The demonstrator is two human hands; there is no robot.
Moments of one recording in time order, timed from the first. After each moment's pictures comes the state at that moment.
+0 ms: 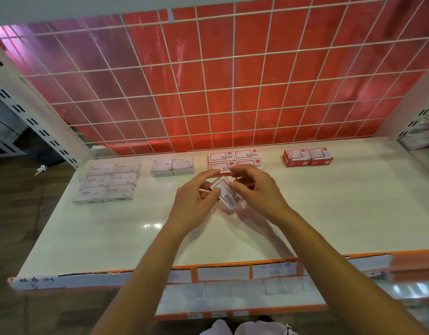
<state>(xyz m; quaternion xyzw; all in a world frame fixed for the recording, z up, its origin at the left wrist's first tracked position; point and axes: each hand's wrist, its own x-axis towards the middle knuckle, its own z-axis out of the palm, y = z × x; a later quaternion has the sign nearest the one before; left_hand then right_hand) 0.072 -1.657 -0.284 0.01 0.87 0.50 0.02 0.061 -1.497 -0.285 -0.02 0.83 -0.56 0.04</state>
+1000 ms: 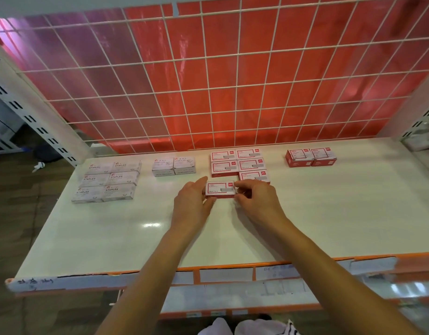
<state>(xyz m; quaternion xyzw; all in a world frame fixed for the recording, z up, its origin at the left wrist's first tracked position) 0.065 -1.661 -0.305 0.00 0.96 0.26 0.00 0.070 -1.509 -0.296 0.04 0.90 -0.44 0.05</state>
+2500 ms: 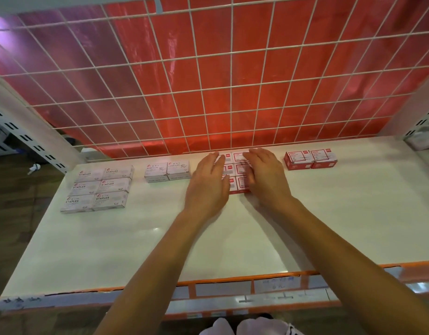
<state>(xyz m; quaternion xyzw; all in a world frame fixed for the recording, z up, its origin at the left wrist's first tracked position) 0.014 -1.627 -0.314 0.10 0.97 0.20 -0.08 0.003 -1.478 -0.313 -0.05 0.97 -0.22 -0.08</state>
